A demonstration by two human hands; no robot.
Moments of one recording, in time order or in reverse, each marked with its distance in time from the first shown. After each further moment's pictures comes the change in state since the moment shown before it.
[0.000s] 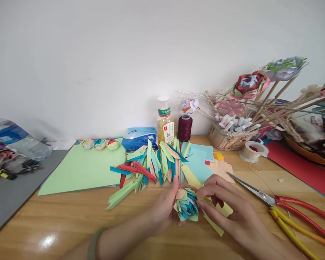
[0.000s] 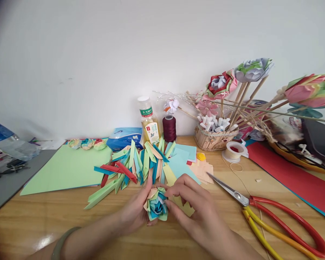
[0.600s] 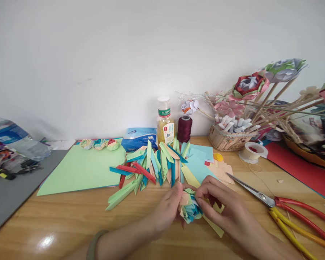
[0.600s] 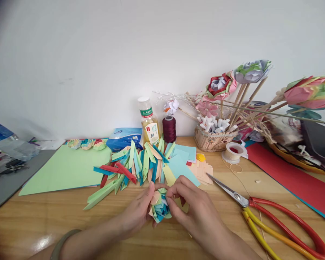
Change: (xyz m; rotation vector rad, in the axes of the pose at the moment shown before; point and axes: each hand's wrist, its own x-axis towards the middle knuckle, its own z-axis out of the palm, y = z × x) left_hand 0.000 -0.010 -0.002 0.208 0.067 0.143; right_hand 0.001 0.004 0.006 -0.076 -0.065 0.049
